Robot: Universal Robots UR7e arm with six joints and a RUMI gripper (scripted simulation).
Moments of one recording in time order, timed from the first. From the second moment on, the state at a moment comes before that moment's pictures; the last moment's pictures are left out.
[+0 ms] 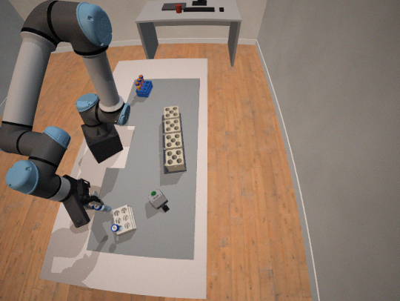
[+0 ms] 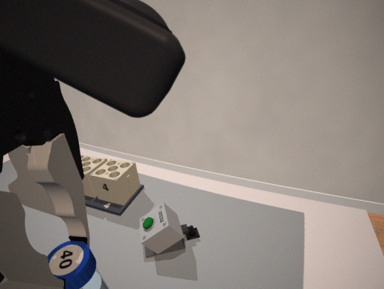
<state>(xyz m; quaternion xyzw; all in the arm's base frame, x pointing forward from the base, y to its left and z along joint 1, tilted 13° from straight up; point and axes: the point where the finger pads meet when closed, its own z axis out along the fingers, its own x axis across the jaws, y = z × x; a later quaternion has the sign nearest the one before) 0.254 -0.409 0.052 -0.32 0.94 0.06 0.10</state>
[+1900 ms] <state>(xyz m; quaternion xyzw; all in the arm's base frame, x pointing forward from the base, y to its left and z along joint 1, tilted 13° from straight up) 0.298 -0.088 0.116 -0.81 0.57 -0.01 0.12</state>
